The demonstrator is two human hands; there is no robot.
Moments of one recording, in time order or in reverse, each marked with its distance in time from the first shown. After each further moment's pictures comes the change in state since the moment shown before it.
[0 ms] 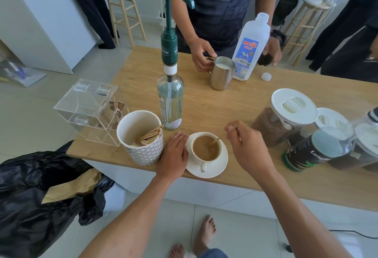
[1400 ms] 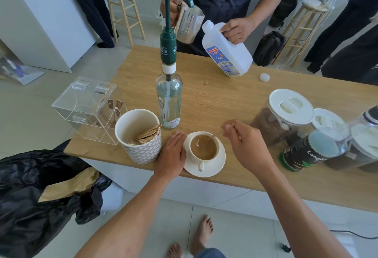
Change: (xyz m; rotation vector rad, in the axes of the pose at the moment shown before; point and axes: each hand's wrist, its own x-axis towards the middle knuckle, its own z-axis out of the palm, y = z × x) left_hand 0.001 -0.010 0.009 0.027 0.031 0.041; right_hand 0.002 -0.003 -0.009 0.047 -0.056 -0.003
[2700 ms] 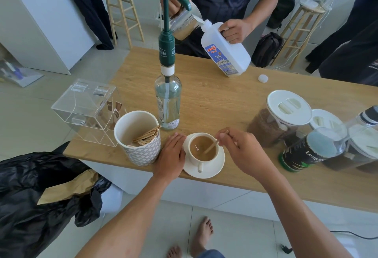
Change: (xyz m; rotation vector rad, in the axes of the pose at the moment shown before) left_hand -0.001 0.006 -0.005 -0.034 -0.020 -0.025; right_hand -0.004 0.004 0.000 -0.024 -0.157 -0.002
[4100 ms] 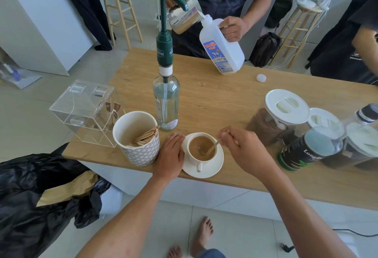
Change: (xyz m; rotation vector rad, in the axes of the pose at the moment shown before) left_hand 0.000 0.002 -0.002 0.022 0.008 0.004; right_hand -0.003 -0.002 -0.007 -0.031 0.029 -0.021
